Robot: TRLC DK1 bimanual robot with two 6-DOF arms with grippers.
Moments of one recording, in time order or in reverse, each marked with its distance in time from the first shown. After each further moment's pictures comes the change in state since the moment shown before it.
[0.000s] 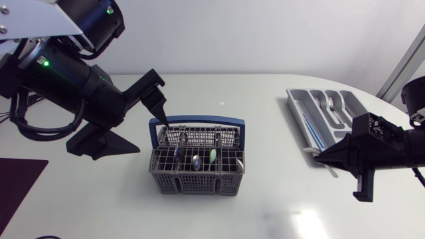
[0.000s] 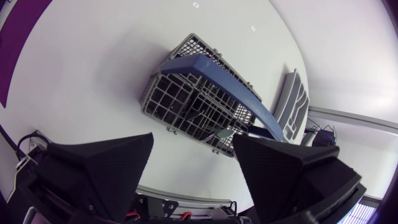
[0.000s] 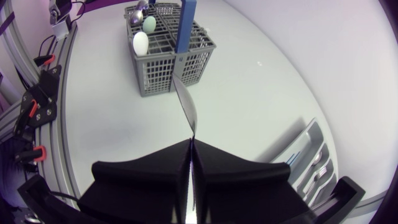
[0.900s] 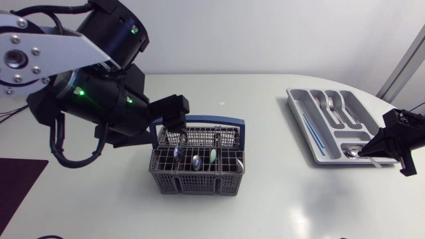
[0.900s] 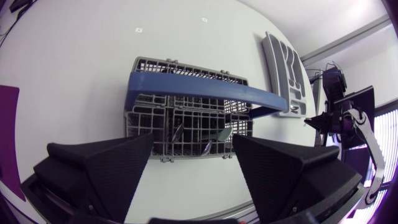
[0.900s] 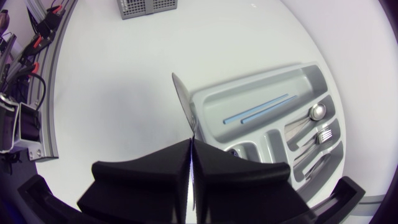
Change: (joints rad) left arm -0.097 0.000 -0.117 0.246 -0.101 0.432; right arm -0.435 0.634 0.447 -0.237 0.116 -0.638
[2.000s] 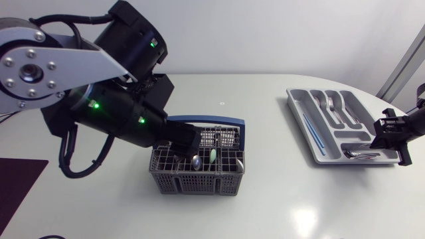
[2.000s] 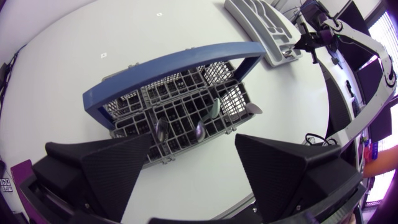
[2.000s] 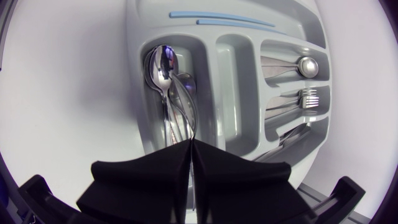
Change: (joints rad) left arm -0.080 0.019 -0.013 0.014 0.004 0.380; right arm -0.020 0.267 0.148 0.369 0.299 -0.161
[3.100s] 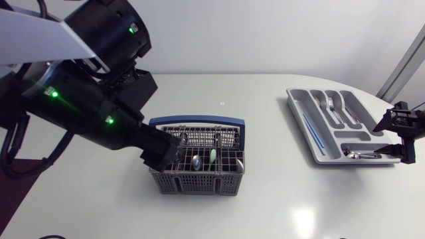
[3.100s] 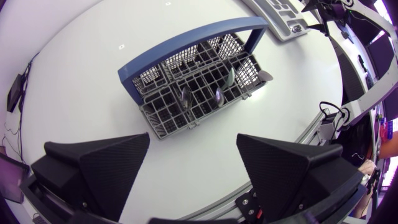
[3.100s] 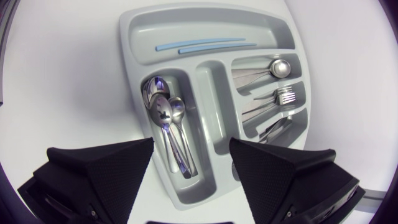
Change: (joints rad) left arm -0.008 -0.048 0.093 -0.280 -0.081 0.108; right arm -0.013 -0.158 -0.095 0.013 -0.116 0.132
